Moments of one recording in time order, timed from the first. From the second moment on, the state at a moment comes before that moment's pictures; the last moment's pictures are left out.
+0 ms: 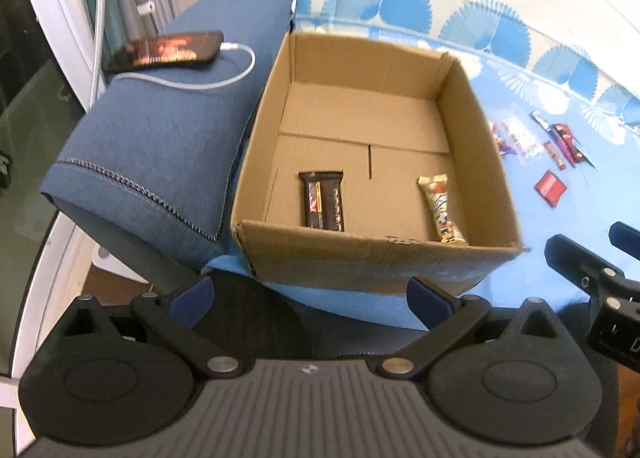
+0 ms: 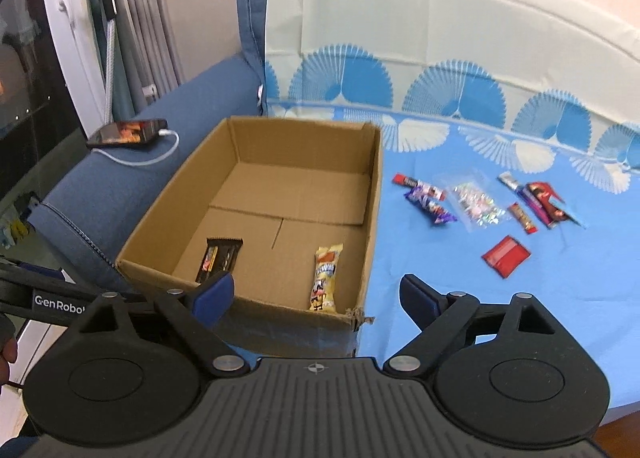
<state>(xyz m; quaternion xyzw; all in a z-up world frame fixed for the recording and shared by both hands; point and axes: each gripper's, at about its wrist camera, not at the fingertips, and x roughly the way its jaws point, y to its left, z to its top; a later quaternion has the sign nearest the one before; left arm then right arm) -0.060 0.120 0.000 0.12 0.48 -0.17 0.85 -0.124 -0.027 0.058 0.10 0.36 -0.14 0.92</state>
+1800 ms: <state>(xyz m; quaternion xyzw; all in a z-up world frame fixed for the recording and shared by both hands) -0.014 -0.230 -0.011 0.16 0.51 -0.30 0.79 -0.238 -0.277 0.009 0.21 0.31 -0.37 0.85</state>
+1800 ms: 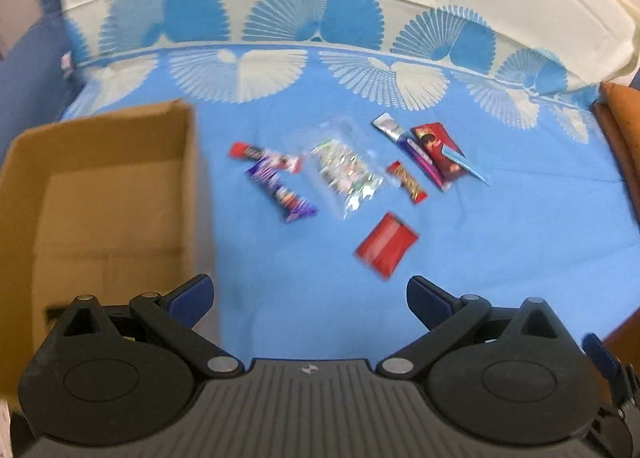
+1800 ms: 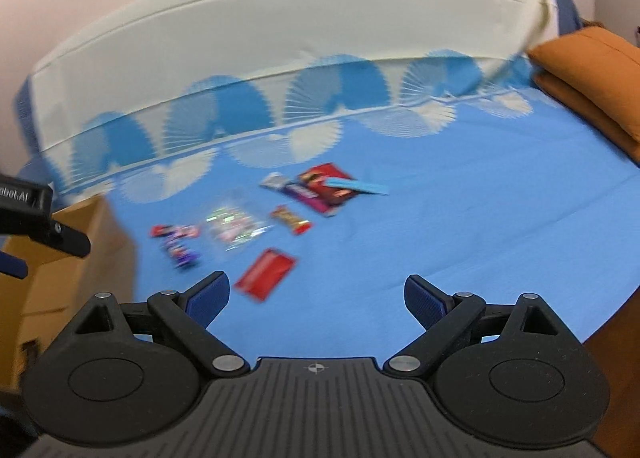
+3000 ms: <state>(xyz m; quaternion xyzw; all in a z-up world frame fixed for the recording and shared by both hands) 0.175 -0.435 -0.226 0.11 0.72 -0.11 0.68 -0.047 -0.556 -0.181 -0.01 0.49 -0.21 0.84</state>
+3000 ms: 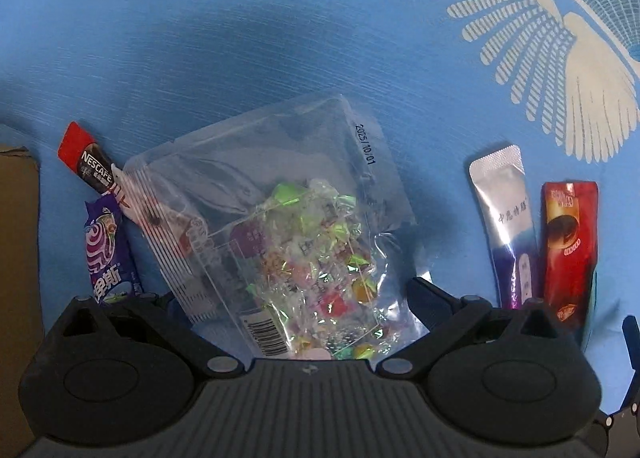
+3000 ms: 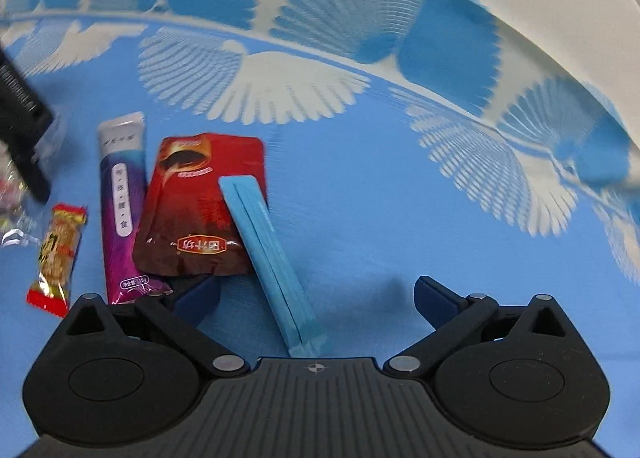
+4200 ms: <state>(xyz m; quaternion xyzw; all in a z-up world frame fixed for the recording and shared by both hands) 0.026 -0.157 0.033 0.03 0.56 -0.32 0.77 -0.178 -0.307 0.005 0.18 0.31 -0.31 0.88</state>
